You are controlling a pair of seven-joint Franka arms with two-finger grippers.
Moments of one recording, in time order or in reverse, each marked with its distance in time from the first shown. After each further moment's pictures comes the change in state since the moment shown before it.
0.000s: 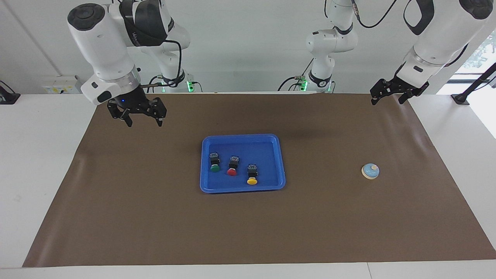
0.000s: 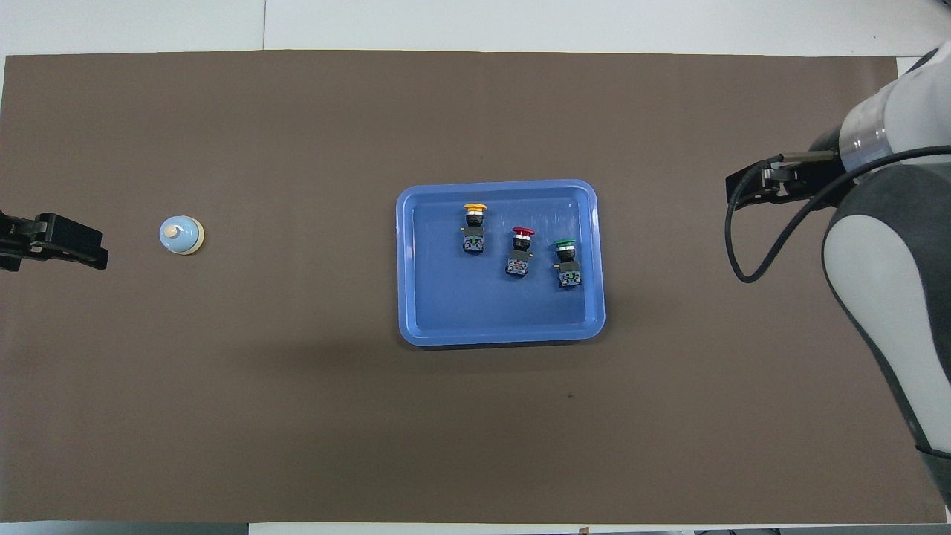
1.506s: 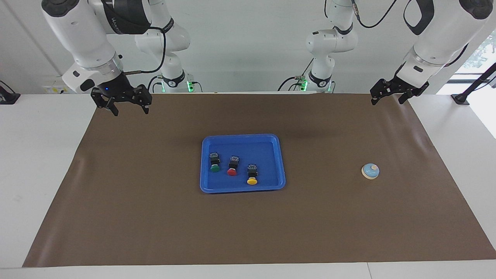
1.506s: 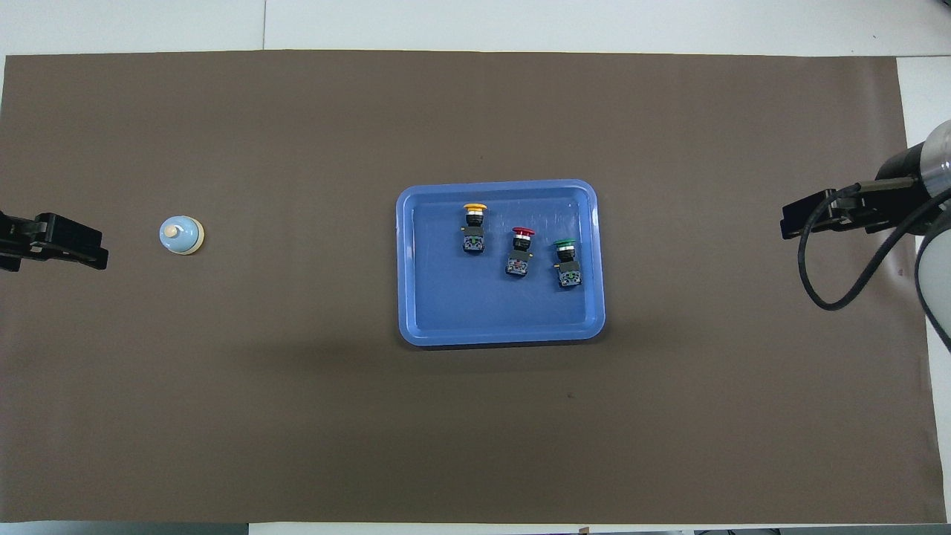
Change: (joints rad) left arm 0.000 0.000 0.000 0.000 0.000 0.000 0.000; right arm -0.051 0.009 0.002 0.077 0.001 -0.099 -0.127
